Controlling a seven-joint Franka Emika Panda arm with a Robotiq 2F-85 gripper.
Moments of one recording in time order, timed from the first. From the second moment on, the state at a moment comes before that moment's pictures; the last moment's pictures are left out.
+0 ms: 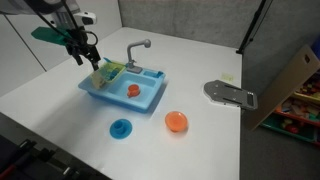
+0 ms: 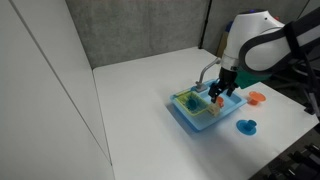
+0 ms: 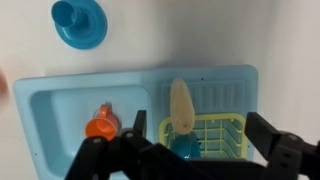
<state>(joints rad) 0.11 0.29 0.06 -2.22 -0.07 2.45 0.29</state>
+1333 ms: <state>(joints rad) 0.16 0.46 0.01 -2.09 -0.07 2.45 0.29</state>
